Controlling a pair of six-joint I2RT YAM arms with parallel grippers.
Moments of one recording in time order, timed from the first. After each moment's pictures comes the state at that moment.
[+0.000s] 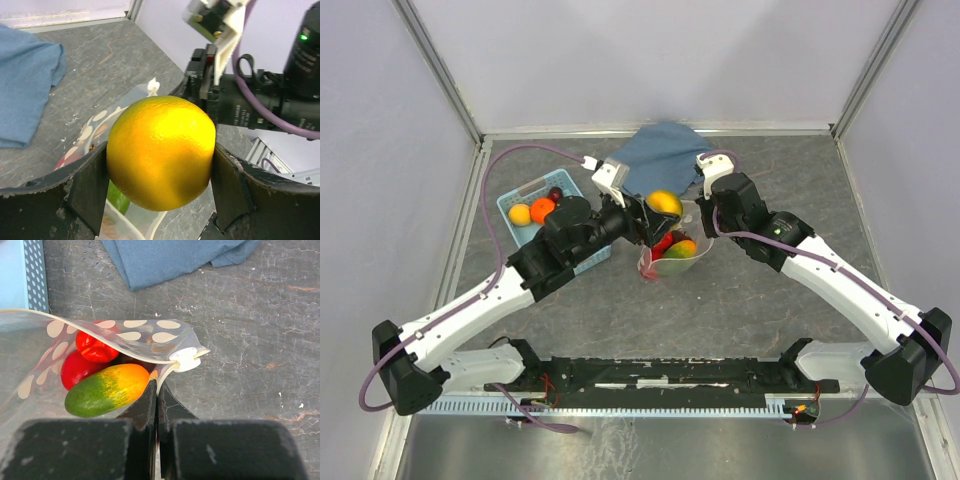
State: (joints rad) left arm -0.86 1.09 1.01 0.03 0.00 -0.42; right arm 0.71 1.24 1.20 -0.56 0.29 0.16
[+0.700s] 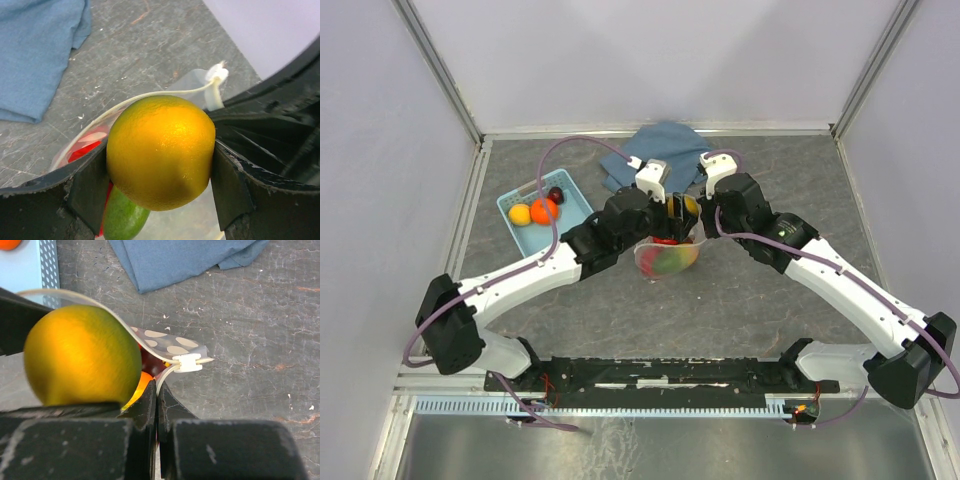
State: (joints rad) left arm -0.90 1.40 1.12 0.00 -0.15 -0.41; right arm 0.71 1.22 1.20 -0.56 0.26 0.18
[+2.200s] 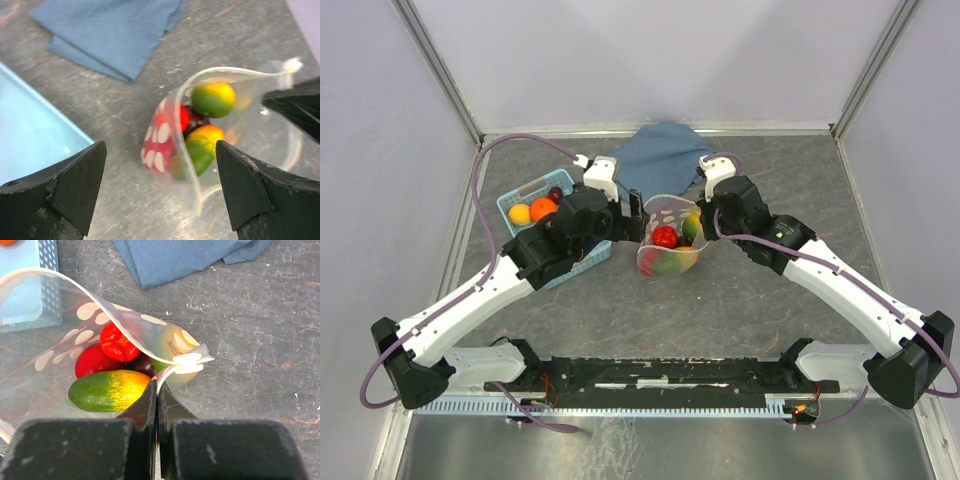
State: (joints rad) left arm -0.86 1.15 1.19 -0.46 -0.36 -0.42; right arm 0.71 1.22 1.16 -0.54 0.24 0.19
